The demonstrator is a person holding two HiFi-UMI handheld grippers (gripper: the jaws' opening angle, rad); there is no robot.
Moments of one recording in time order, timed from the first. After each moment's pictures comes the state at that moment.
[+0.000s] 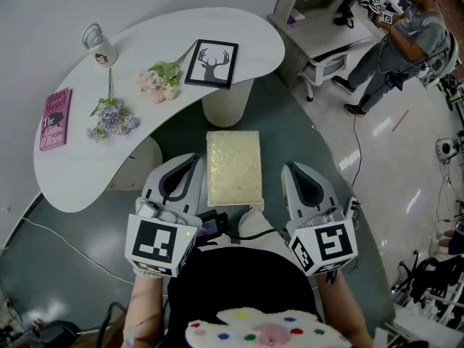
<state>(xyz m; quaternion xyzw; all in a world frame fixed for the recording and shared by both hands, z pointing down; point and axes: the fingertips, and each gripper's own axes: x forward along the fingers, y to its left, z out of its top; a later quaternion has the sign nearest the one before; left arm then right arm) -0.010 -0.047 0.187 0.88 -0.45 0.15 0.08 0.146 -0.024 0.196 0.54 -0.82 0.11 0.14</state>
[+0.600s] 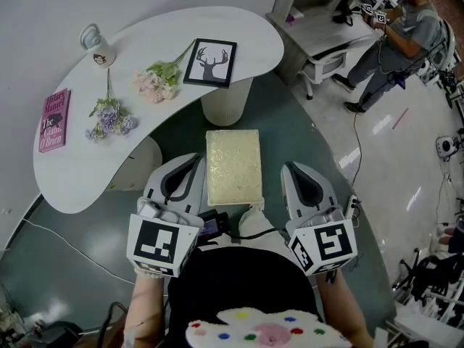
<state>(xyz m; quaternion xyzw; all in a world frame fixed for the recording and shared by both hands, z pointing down) -0.002 -0.046 0.186 0.88 -0.44 0.14 0.08 0.147 -0.023 0.199 0.54 -0.82 0.11 0.14</state>
